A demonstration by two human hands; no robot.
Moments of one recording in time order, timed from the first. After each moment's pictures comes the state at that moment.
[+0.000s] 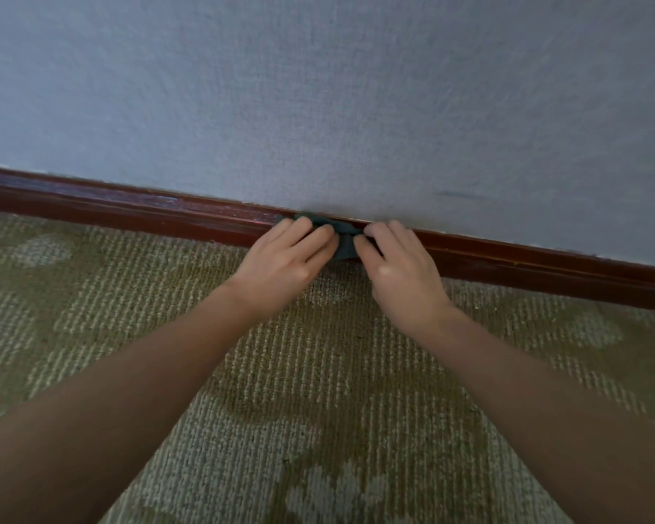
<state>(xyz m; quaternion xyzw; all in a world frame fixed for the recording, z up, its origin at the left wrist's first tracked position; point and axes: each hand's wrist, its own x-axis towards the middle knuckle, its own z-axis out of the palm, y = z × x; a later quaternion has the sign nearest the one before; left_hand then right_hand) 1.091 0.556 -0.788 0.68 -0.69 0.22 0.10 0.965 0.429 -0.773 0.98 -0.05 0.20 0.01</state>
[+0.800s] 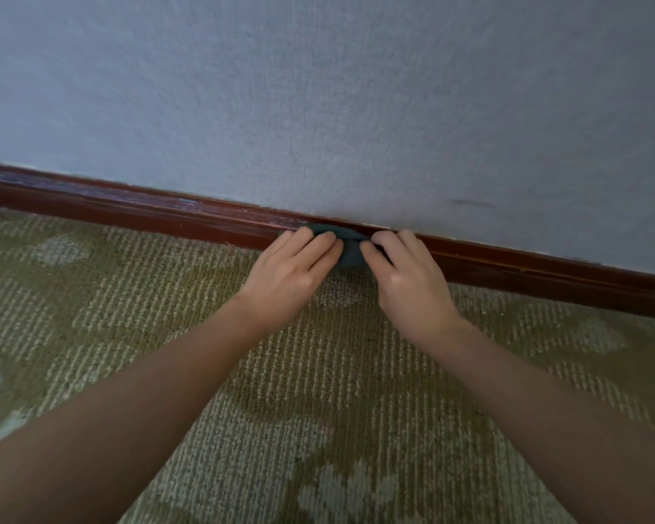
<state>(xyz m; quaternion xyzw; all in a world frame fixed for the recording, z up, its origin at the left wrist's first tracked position) 1.086 0.569 -0.790 0.73 -0.65 0.19 0.13 0.962 0.436 -0.776 0.98 -0.07 0.19 -0.02</state>
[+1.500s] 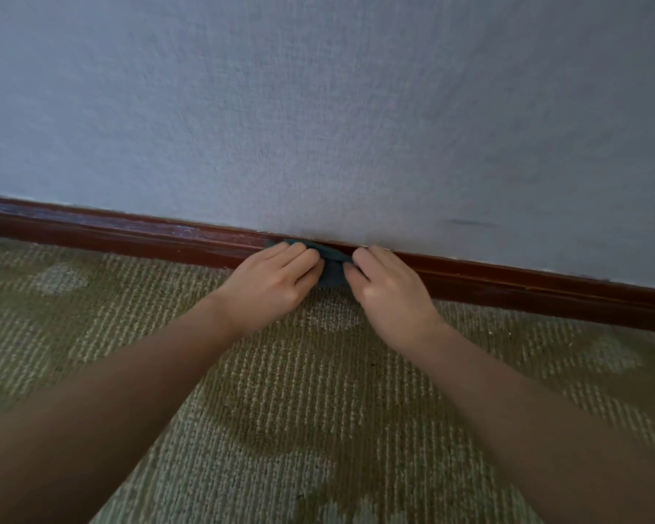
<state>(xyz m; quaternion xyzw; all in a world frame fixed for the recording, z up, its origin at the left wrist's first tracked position) 1.116 0.571 -0.779 0.66 -0.72 0.20 0.07 0.985 0.440 -0.772 0.98 -0.01 0.19 0.01</state>
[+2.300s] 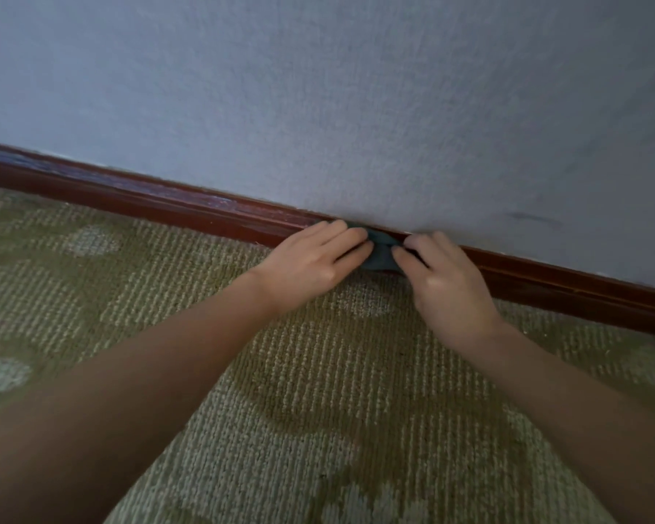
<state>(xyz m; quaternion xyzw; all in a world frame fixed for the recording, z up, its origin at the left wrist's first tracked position) 1.121 0.571 -0.783 0.67 -0.72 0.15 0.11 0.978 0.429 -0.776 0.98 -0.02 0.20 0.00</state>
